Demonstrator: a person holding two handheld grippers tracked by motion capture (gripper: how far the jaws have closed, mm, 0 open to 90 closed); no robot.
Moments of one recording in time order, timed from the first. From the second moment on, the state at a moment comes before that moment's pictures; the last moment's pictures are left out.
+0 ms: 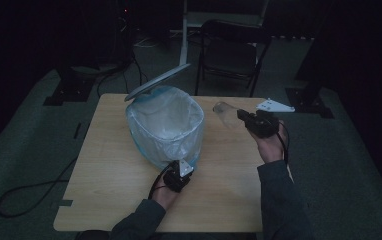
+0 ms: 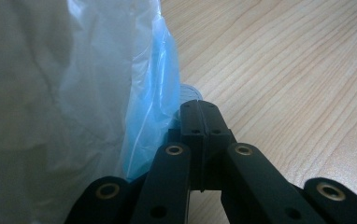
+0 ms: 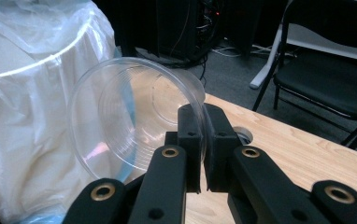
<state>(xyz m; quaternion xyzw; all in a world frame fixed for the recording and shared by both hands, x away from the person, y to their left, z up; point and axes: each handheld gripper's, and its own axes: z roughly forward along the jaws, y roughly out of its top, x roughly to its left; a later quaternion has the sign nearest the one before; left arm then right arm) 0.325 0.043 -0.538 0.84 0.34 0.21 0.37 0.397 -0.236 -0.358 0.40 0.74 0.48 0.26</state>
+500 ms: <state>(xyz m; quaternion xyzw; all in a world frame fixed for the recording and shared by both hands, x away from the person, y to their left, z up) 0.326 0.043 -0.538 0.84 0.34 0.21 0.37 0.397 -0.226 -0.345 0.38 0.74 0.49 0.26</state>
